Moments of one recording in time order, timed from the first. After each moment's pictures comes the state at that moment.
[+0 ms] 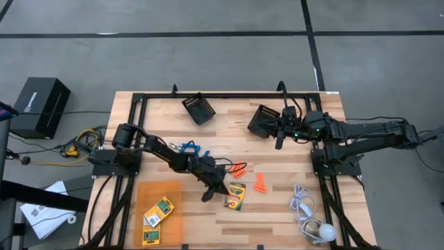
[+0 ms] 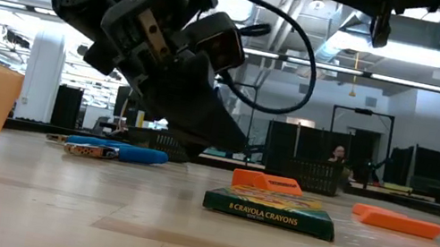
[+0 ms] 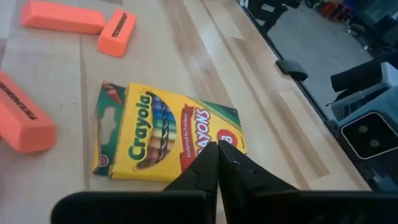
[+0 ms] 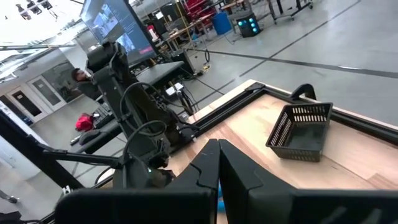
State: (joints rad) left arm -0.17 1.98 0.82 0.67 0.37 -0.27; right arm -0.02 0.87 0.68 0.09 0.25 0.50
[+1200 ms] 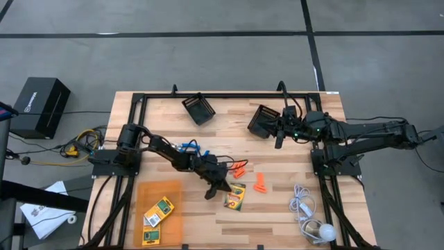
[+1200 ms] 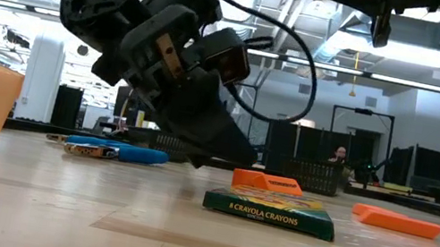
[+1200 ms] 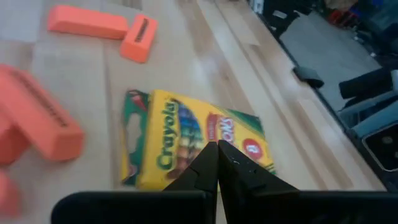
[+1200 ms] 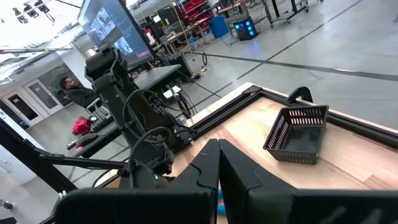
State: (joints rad) left arm -0.14 2.03 0.85 0.70 0.37 -0.27; right arm -0.02 0.87 0.68 0.10 0.26 0.50
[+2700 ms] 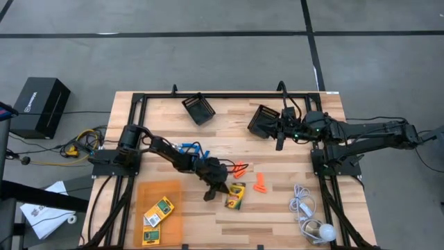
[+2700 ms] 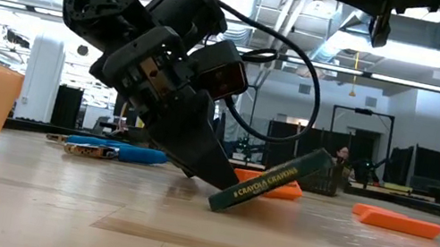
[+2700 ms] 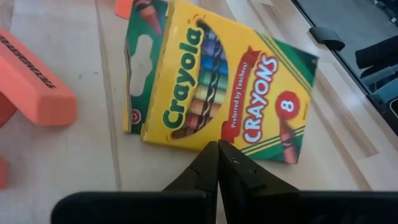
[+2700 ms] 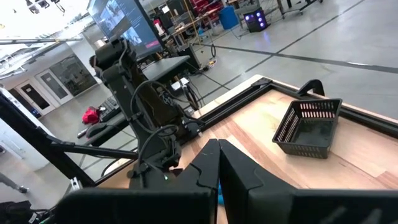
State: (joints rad) left arm -0.15 2.10 0.86 0.55 0.36 -0.21; right arm -0.02 0.87 0.68 0.08 0.21 0.49
